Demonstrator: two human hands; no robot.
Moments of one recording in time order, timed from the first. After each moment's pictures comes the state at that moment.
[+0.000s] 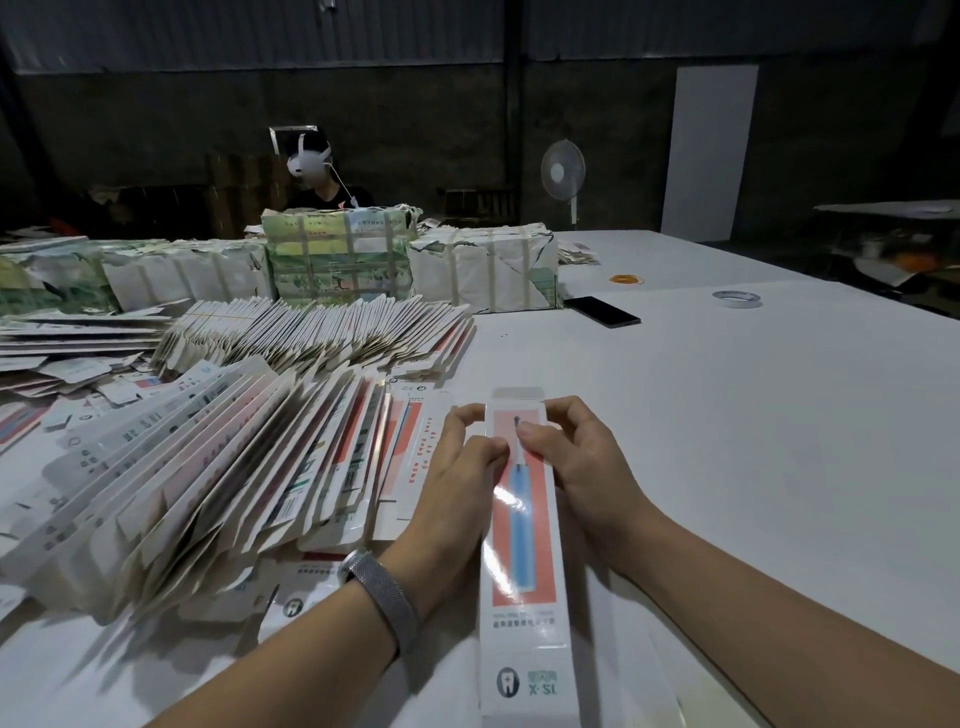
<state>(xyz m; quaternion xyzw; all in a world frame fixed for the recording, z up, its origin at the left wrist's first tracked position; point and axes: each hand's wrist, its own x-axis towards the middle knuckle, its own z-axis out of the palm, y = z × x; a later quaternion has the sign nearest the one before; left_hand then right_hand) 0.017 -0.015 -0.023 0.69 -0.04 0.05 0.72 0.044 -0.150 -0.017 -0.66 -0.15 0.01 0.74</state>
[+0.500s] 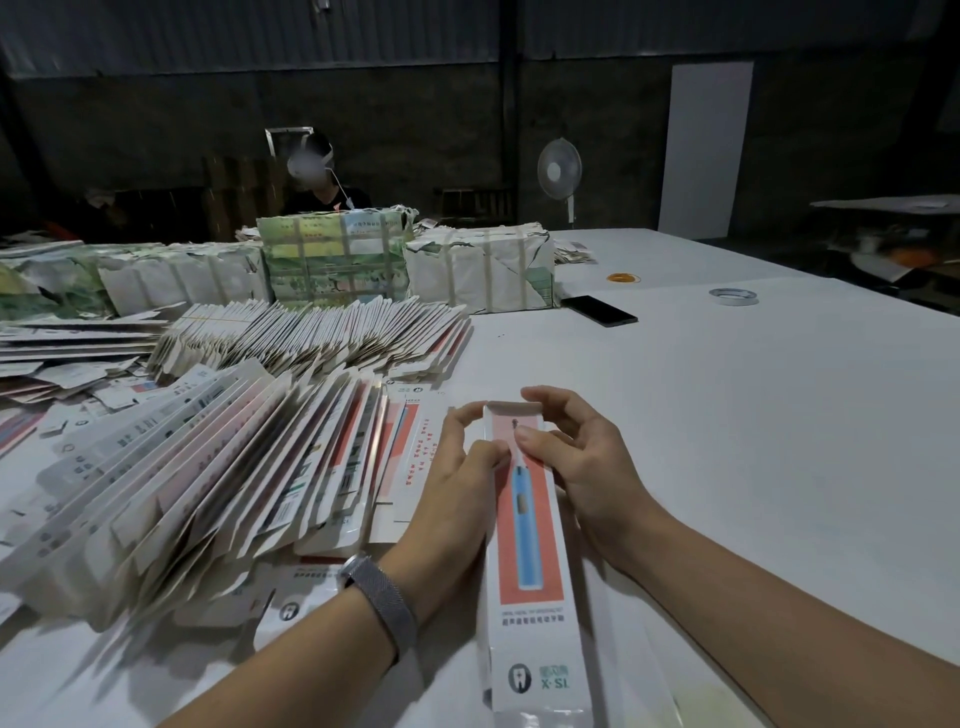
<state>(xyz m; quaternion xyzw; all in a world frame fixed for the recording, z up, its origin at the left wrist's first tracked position) 0.018 -0.017 -0.025 0.68 -0.04 0.05 0.73 0.044 -0.158 -0.016 -0.64 -0.17 -0.01 0.75</state>
